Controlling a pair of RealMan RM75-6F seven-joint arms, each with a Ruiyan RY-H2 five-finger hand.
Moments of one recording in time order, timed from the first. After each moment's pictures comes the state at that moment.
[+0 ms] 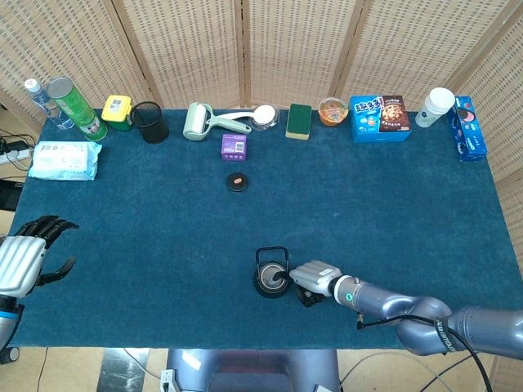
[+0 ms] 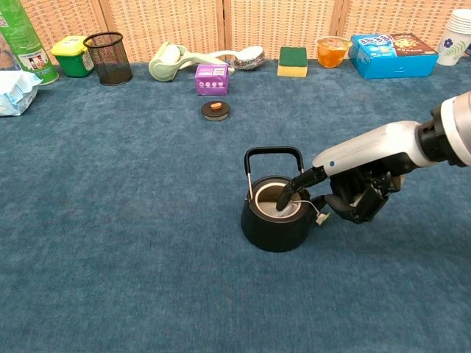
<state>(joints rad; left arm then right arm) -0.23 -0.98 -0.05 -1.76 1.49 1.35 -0.02 1.10 -1.16 -0.02 -1.81 -1.13 0.35 0.16</state>
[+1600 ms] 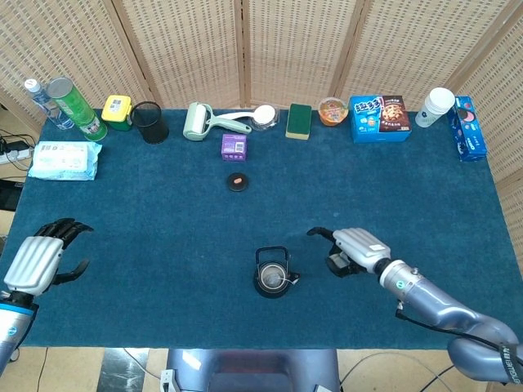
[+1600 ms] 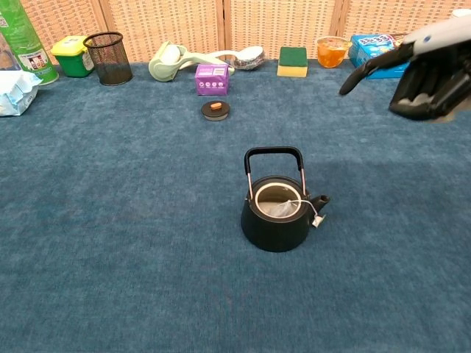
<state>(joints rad) -0.26 -1.04 -0.04 -1.72 1.46 1.29 0.00 0.86 -0.91 0.05 -1.91 -1.20 0.66 0.32</state>
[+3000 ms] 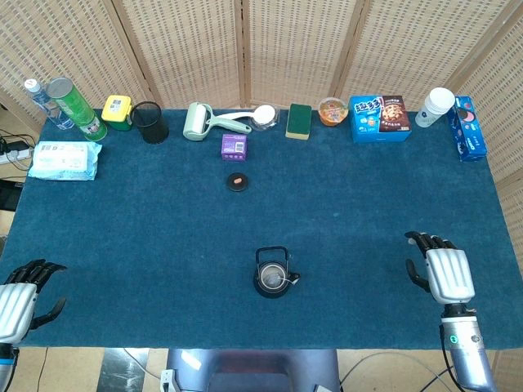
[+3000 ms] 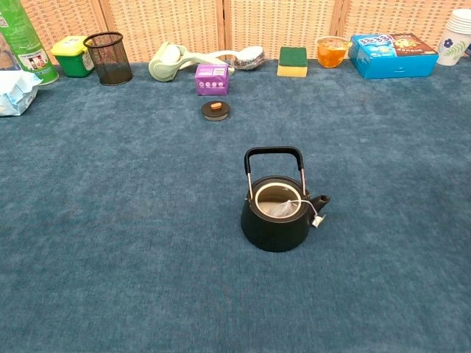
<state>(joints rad) -0.05 -1.16 0.07 -1.61 1.54 1.51 0.02 0.28 -1.30 -0.01 -1.55 -1.36 1.53 -0.16</state>
